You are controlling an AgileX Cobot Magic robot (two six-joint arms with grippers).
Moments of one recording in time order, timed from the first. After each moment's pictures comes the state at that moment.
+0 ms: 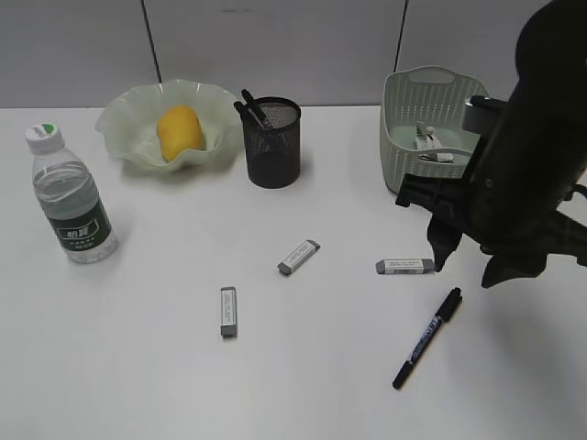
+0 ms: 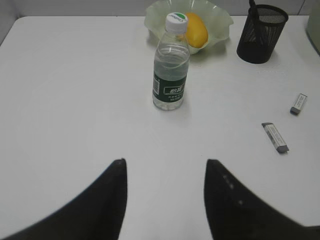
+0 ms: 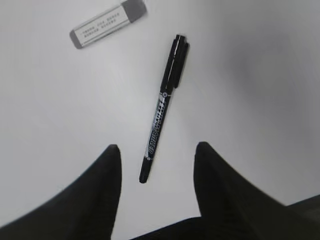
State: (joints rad) left arm -0.04 -0.01 -0.52 -0.09 1.07 0.00; right arm 0.57 1.62 -1.01 -0.08 0.88 1.04
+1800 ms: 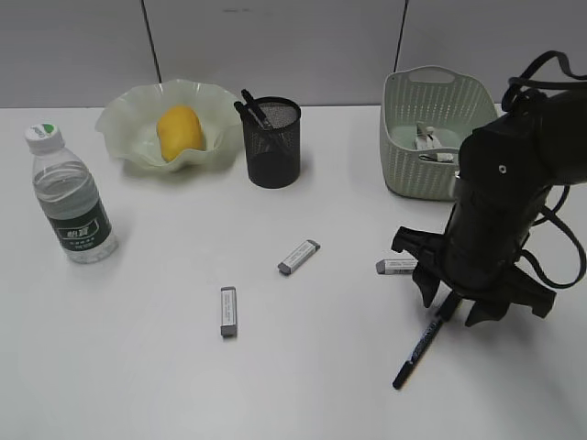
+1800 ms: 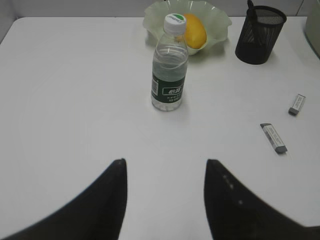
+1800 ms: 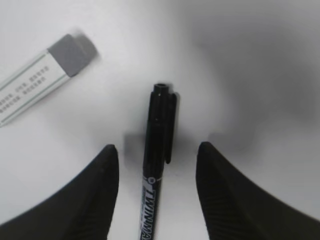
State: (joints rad) left arm -0.04 -0.01 -0.52 -0.09 1.07 0.00; right arm 0.49 1.88 -0.94 -0.13 0.61 1.16
